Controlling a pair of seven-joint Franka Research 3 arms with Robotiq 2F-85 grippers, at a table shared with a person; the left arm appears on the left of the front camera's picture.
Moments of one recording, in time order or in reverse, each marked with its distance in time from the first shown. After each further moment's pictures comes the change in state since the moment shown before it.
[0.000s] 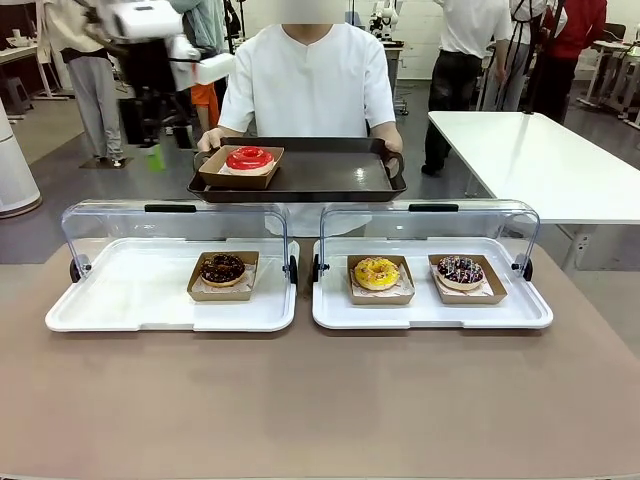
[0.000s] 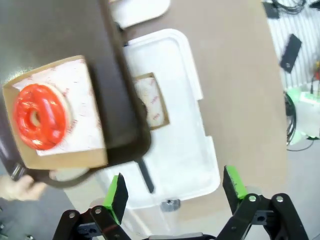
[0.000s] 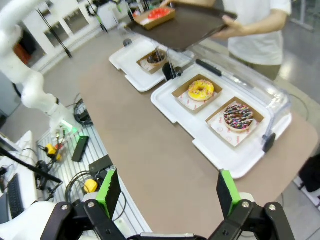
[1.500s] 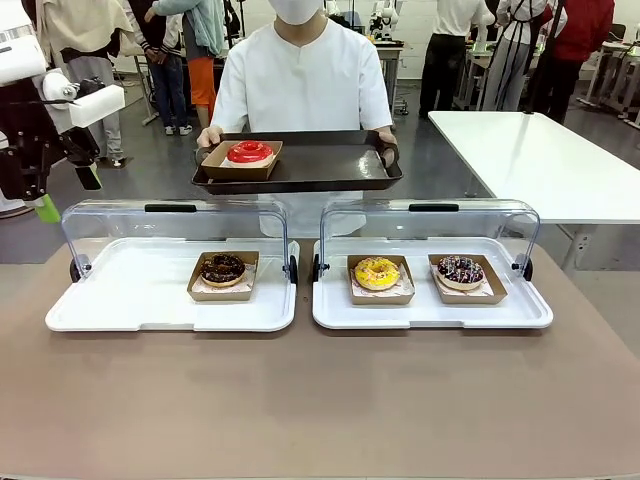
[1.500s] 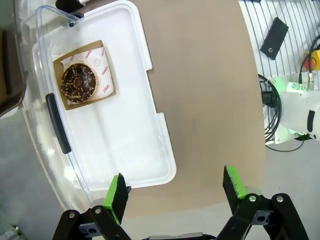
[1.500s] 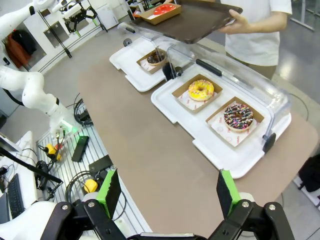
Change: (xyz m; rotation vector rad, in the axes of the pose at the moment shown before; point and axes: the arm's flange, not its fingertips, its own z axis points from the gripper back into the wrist) left arm -0.090 -0.116 -0.026 0.036 -0.044 0.067; right arm 0.000 0.000 0.000 0.000 0.001 0.000
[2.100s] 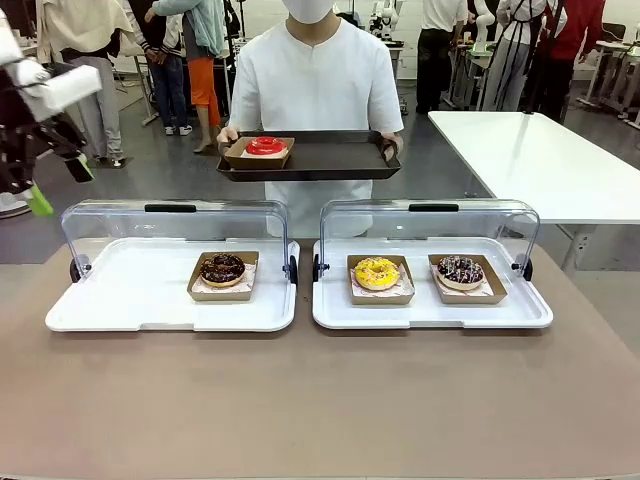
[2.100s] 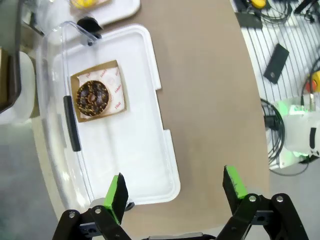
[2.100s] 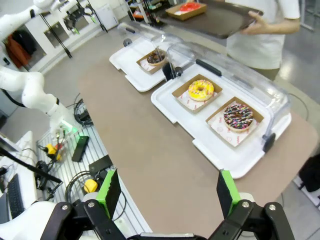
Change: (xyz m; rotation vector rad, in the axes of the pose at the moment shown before) left arm -0.051 -0.009 0.014 0.048 -0.228 0.016; right arm 0.000 0.000 0.000 0.000 0.000 0.000
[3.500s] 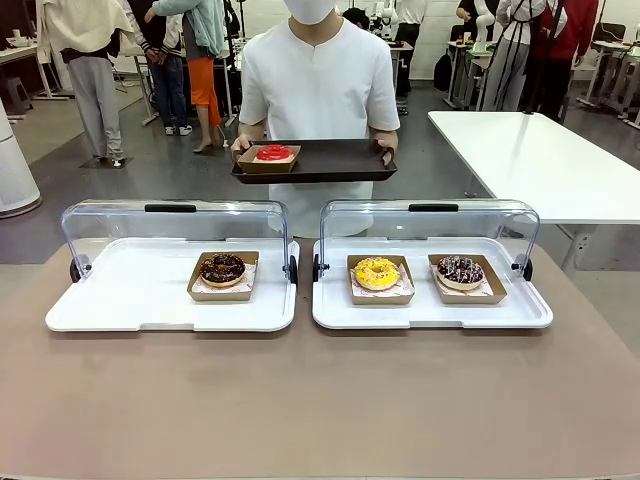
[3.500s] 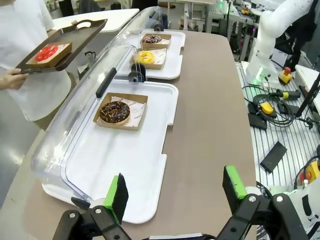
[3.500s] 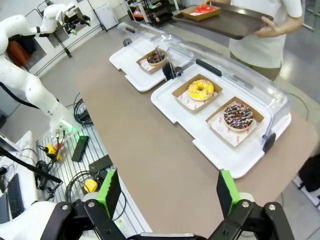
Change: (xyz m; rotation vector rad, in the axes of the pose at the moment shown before) left arm -0.240 -0.057 -0.021 0.087 -0.710 0.354; right arm 0.000 0.000 0.000 0.000 0.001 0.000
